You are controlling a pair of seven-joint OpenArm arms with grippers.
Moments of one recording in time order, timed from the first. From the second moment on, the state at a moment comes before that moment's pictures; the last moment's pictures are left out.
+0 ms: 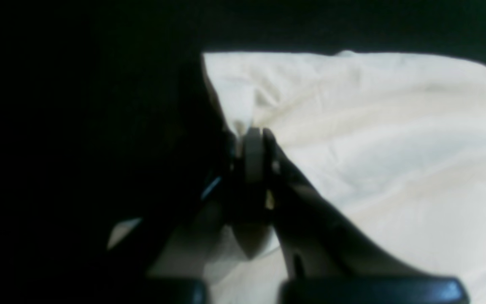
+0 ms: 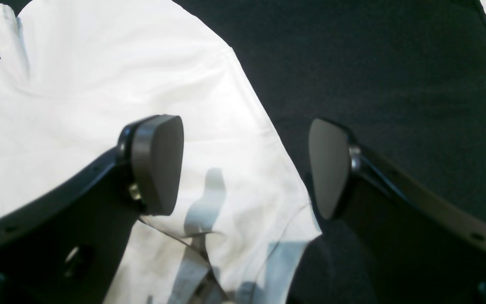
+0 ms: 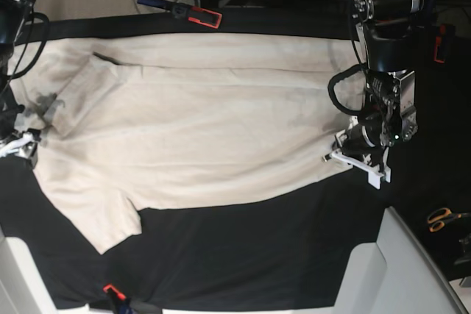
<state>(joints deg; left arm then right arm) -13.9 -11.7 -14.2 51.3 -23.5 -8.5 38.1 6.1 18.8 27.6 56.1 9.0 26.1 -14.6</state>
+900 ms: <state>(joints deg) -10.6 -14.4 -14.2 63.0 -23.2 -8.1 43.9 28.6 24.6 27.6 28.1 8.9 25.7 -18.7</state>
